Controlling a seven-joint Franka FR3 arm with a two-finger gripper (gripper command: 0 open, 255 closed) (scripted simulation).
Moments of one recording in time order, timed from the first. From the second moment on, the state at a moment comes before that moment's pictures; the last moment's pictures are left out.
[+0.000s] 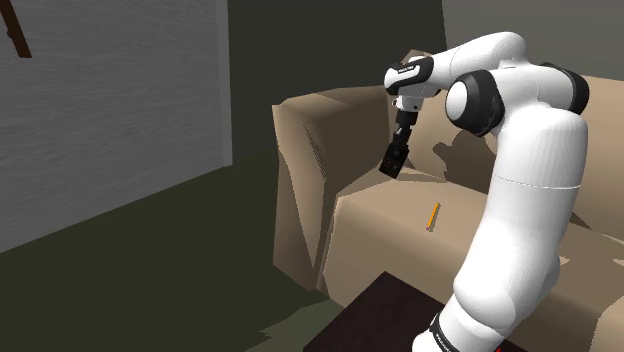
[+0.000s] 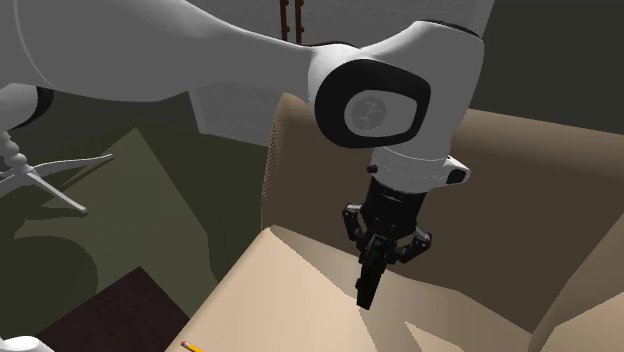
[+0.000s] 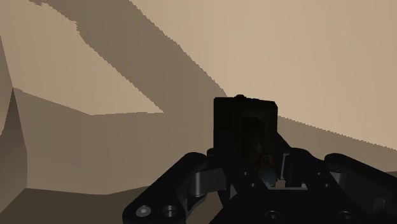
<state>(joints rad) -0.19 0.27 -0.59 -1.62 0.11 1.74 -0.93</state>
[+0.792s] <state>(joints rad) -0.20 0.27 -0.59 -1.54 0.11 1.65 -0.93</state>
